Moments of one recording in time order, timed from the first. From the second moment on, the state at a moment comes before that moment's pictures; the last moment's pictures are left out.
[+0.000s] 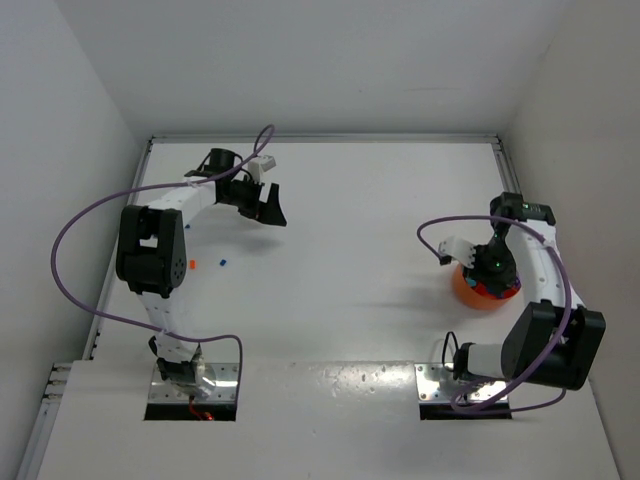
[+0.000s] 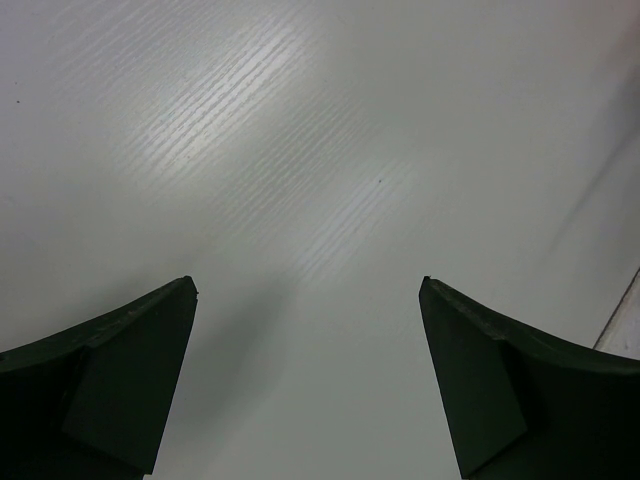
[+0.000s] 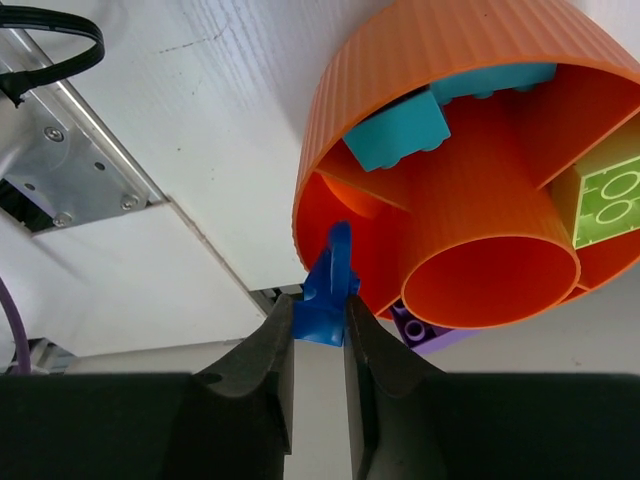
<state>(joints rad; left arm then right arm) -0.11 1.92 1.37 -0.48 0.75 0.21 -0.21 1.33 1.02 -1.31 0.02 -1.45</state>
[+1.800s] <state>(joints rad) -0.10 1.92 1.37 -0.49 0.74 0.21 -0.14 1.64 1.23 -1.22 -0.15 -0.91</state>
